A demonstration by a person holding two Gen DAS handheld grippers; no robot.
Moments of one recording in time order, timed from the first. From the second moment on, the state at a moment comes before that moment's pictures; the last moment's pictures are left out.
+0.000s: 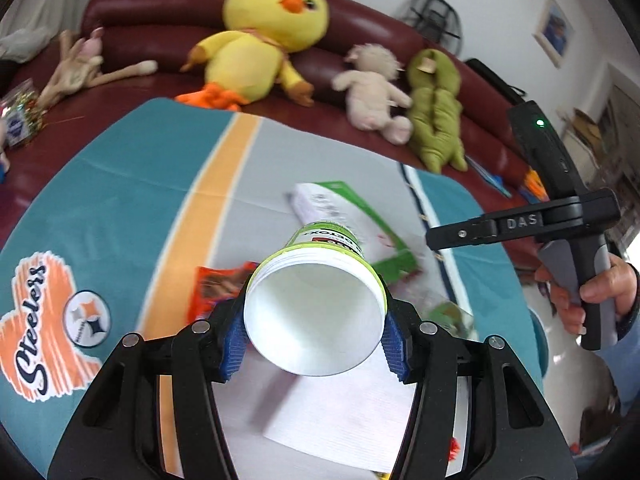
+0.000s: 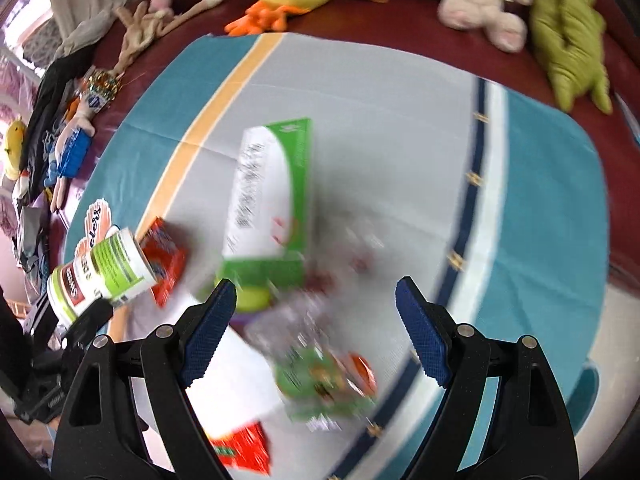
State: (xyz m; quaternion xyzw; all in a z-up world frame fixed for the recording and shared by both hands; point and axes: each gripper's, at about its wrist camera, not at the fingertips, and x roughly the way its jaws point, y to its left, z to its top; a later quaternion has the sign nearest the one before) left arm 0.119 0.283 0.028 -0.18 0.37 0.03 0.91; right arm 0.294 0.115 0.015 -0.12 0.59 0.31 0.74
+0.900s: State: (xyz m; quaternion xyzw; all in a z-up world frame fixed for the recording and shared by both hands) left arm 0.143 0.276 0.025 -0.19 0.37 0.04 0.91; right arm 0.310 0.131 0.003 -0.08 0.57 0.32 0.75
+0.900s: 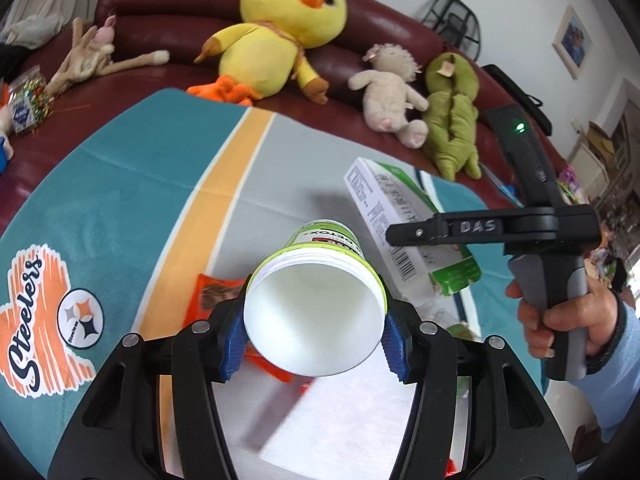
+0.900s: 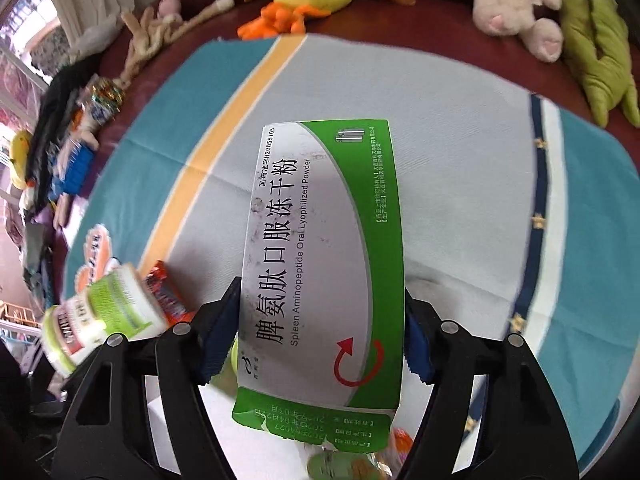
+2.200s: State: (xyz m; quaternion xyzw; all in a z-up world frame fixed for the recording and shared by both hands) left arm 0.174 -0.156 0.027 0.02 0.44 -0.27 0.86; right arm 0.202 -0.403 0.005 0.18 0.55 0.07 0.81
